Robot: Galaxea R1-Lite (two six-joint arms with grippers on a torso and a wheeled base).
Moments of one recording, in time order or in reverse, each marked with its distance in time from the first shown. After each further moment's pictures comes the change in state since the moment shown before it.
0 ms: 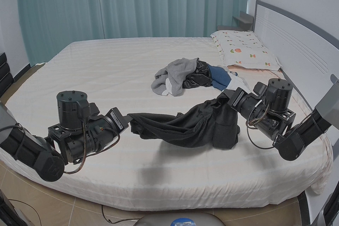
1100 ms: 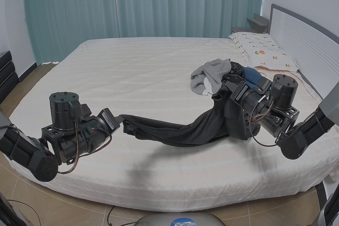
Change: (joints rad) left arm 0.048 -0.033 0.040 0.000 0.000 0.002; right arm 0.001 -0.022 -0.001 -0.039 0.002 0.006
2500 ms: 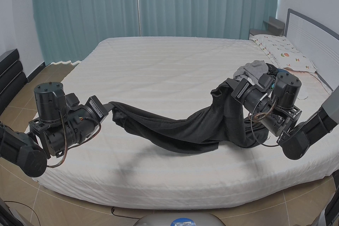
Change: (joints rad) left arm 0.045 -0.085 -0.013 0.009 0.003 0.007; right arm 0.008 -0.022 0.008 -0.014 0.000 -0.026
